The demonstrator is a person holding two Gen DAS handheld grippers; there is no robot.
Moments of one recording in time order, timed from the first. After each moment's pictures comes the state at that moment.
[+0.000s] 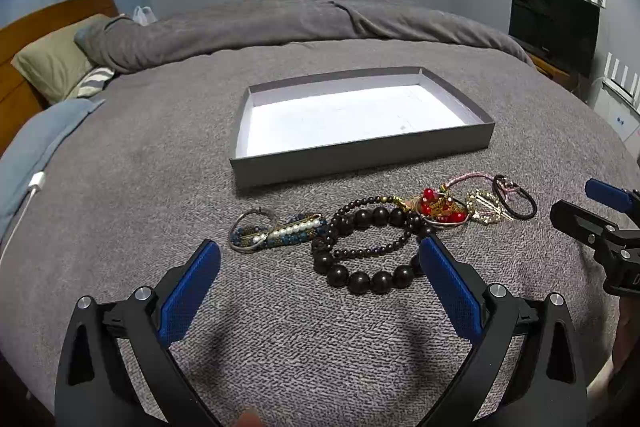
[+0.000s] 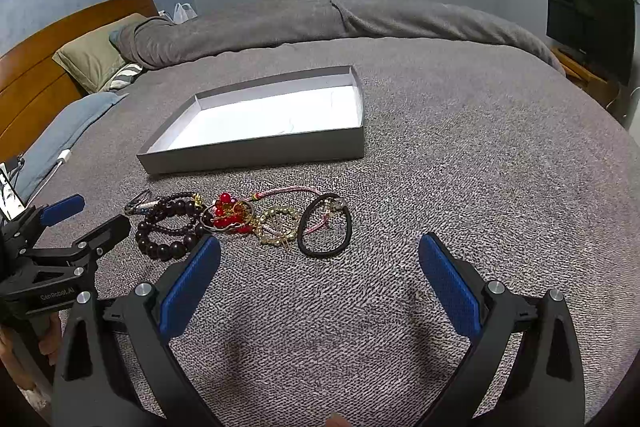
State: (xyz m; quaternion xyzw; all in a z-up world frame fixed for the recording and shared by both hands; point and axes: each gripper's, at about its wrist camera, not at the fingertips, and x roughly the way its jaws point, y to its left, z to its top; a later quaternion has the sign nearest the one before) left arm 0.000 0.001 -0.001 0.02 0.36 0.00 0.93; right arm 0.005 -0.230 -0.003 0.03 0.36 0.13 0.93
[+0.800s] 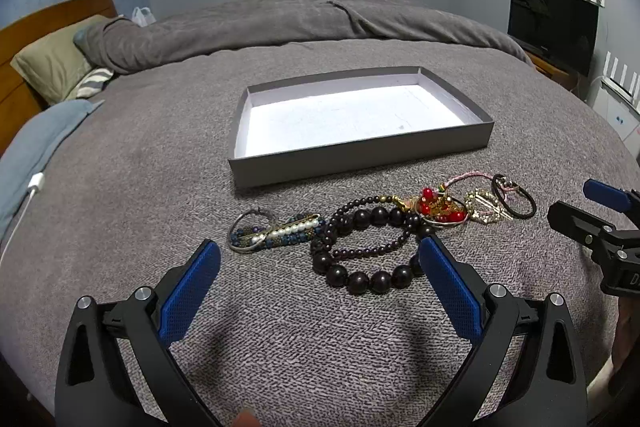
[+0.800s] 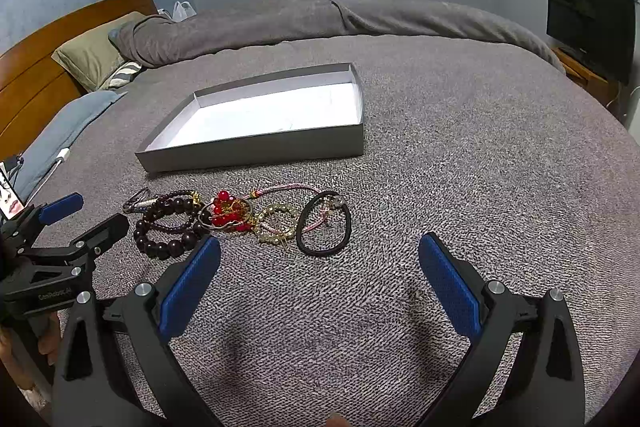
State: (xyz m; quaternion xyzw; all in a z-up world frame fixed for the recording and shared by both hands) left arm 0.001 -0.002 -0.001 0.02 0.36 0.00 0.93; right arm 0.005 -0.229 -0.006 0.03 0.36 0.13 0.92
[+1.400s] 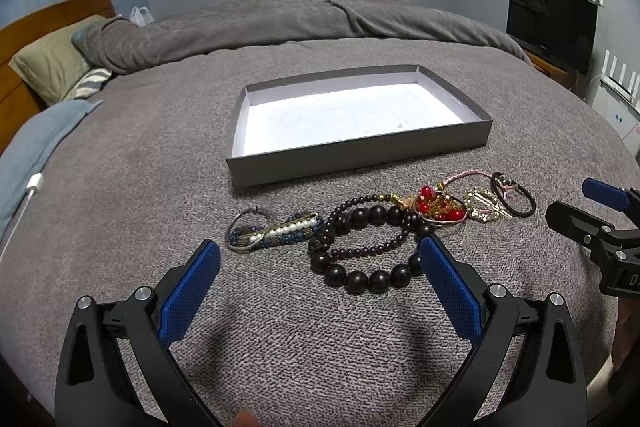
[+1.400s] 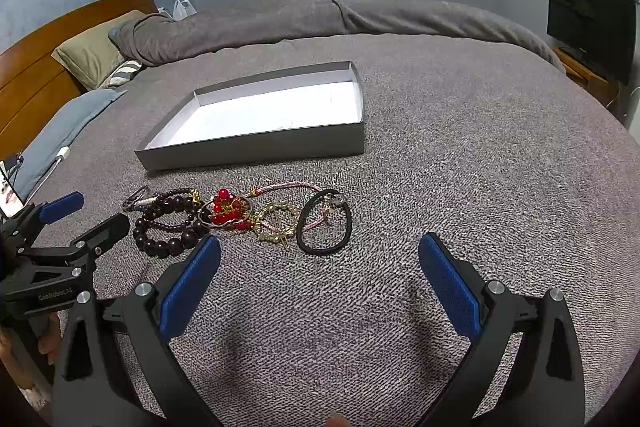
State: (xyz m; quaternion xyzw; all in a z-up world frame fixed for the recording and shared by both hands) left arm 0.002 -0.004 -0.002 0.02 0.36 0.00 0.93; right arm 0.004 -0.227 -0.008 0.02 0.36 0.13 0.92
